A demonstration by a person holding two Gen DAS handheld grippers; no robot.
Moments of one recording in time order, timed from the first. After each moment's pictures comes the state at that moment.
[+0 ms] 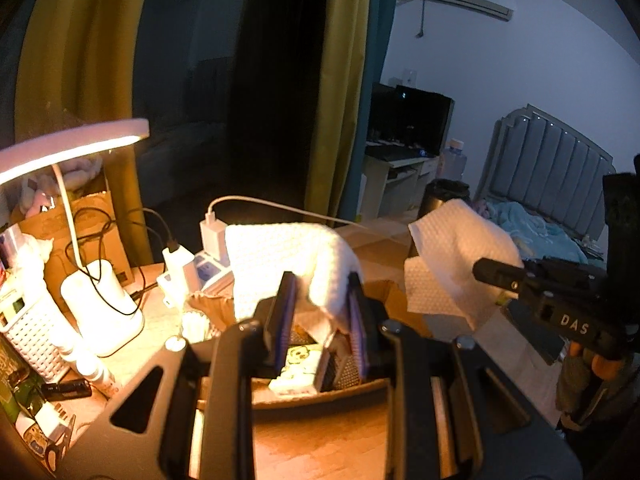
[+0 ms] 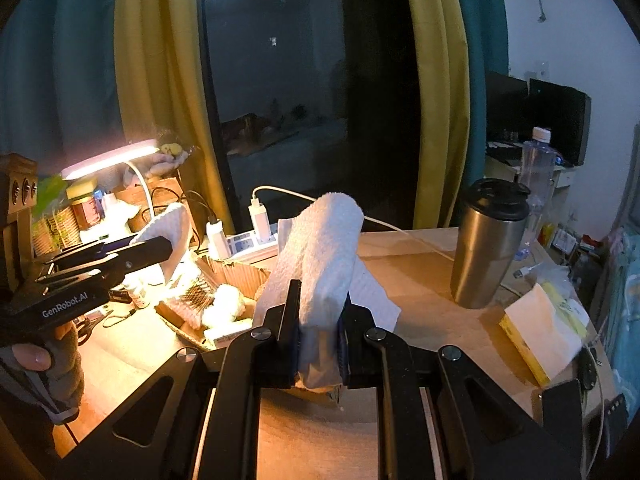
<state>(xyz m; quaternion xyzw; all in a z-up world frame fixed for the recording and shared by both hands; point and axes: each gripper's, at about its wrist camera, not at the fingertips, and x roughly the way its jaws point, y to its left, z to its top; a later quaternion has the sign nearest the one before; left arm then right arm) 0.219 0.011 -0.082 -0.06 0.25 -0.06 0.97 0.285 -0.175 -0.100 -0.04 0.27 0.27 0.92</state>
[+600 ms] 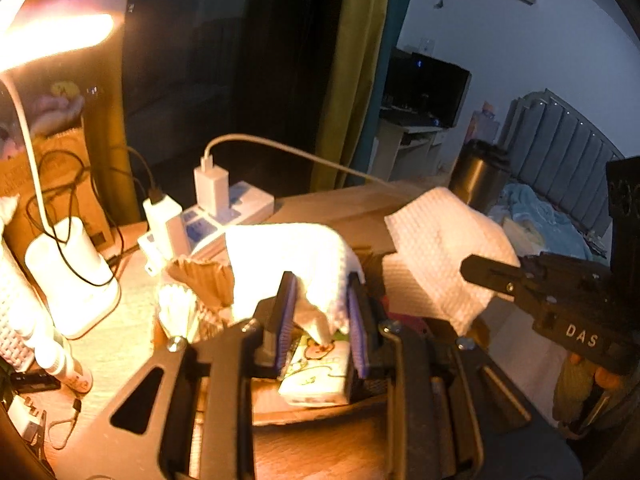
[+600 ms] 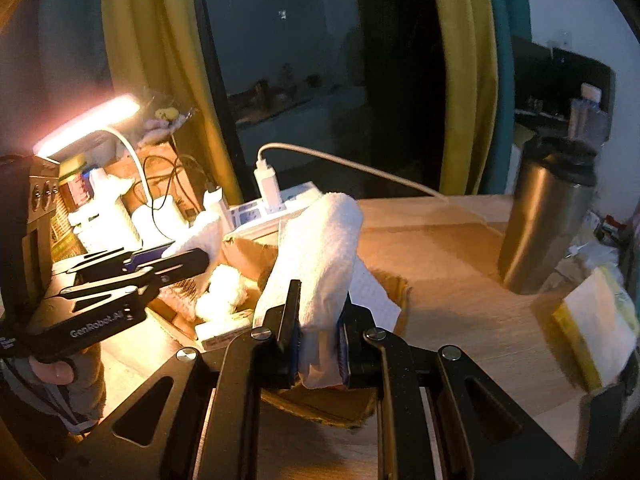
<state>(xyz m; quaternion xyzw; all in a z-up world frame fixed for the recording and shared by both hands) 0.276 0.024 -0.137 -0.07 0.31 -0.05 0.95 0.332 -0.137 -0.147 -0.04 0.33 0.30 0.89</state>
